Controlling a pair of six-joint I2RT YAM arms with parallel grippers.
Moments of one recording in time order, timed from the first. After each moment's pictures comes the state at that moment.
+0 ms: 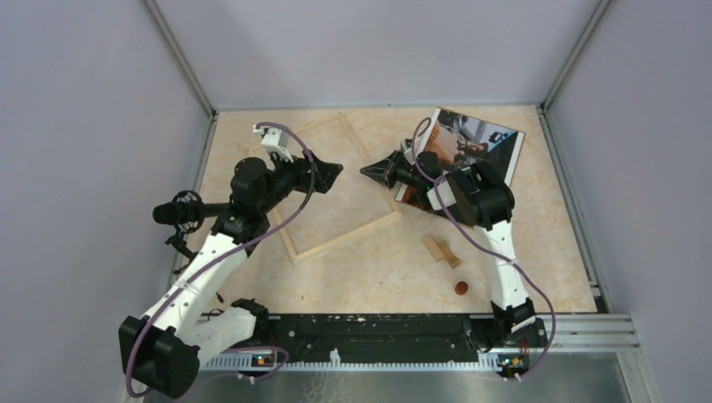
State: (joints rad) left arm -0.36 1.00 0.82 0.09 0.28 -0.44; right arm 0.42 2.40 1.24 1.12 -0.67 1.49
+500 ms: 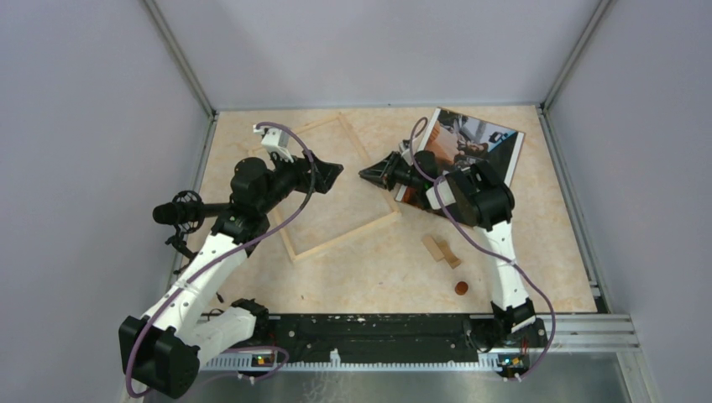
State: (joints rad) left arm -0.36 1.00 0.82 0.09 0.28 -0.44; right arm 0.42 2.40 1.25 1.03 -0.66 1.39
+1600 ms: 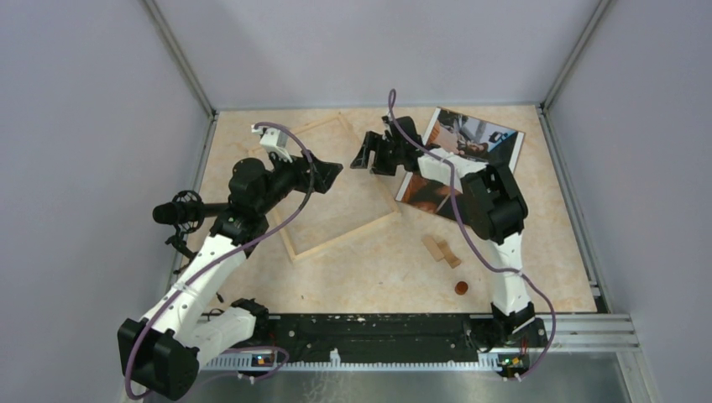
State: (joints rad) left arm -0.36 0.99 0.82 0.10 0.28 -0.44; right arm 0.50 2.18 1.56 -0.01 -0.39 0.69
